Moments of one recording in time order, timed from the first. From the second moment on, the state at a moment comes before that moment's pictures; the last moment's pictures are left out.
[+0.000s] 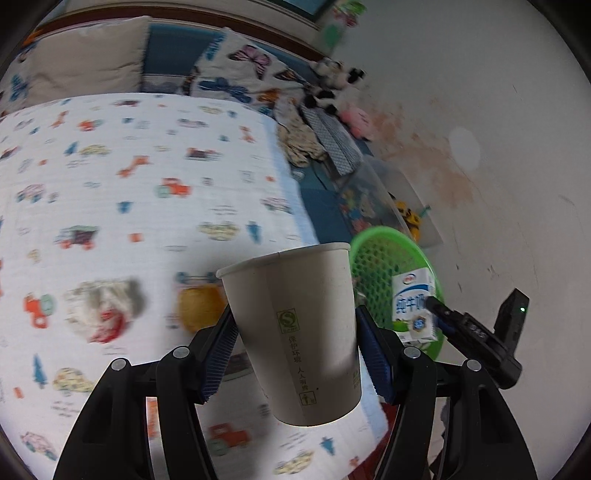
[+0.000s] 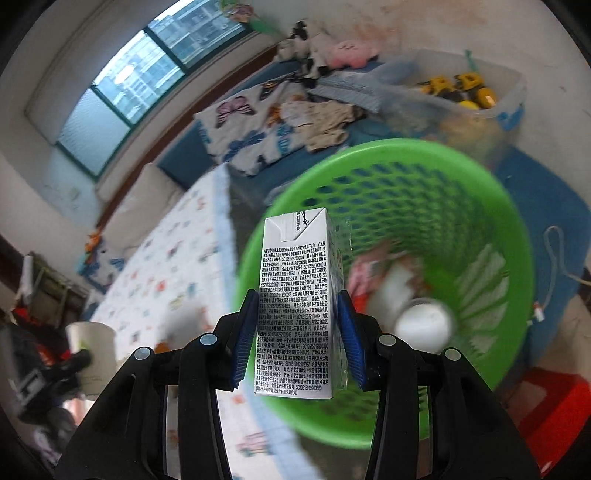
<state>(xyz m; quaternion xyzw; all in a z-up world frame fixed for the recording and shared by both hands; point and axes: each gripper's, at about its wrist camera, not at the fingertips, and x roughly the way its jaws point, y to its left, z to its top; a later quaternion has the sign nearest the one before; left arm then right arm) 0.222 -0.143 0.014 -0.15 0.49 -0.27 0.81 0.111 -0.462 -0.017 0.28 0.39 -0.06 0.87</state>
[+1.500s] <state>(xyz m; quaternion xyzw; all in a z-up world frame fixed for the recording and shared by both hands) 0.199 -0.310 -0.006 -0.03 0.48 -0.37 0.80 0.042 -0.467 -0.011 0.25 0.35 -0.05 0.90</state>
